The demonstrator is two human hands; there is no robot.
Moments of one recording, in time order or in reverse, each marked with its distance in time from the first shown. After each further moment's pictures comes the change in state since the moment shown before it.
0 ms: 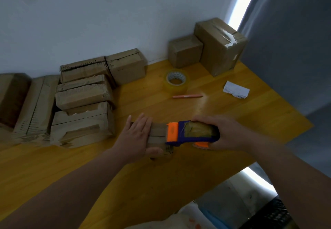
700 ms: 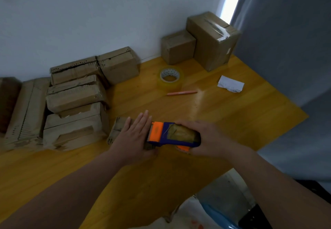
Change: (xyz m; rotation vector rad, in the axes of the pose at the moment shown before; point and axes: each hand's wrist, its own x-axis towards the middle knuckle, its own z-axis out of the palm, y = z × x) left_hand 0.005 0.005 0.013 -0.064 0.033 0.073; right_hand 0.001 -0.011 0.044 0.053 0.139 -0.011
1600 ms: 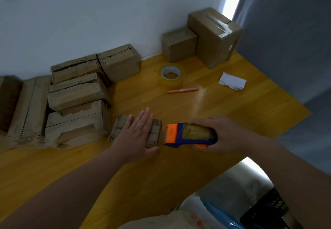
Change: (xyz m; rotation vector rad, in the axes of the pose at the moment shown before) left_hand 0.000 -0.001 0.002 0.046 -0.006 0.009; right_hand -0.014 0.016 -0.030 -0.073 -0.135 0.025
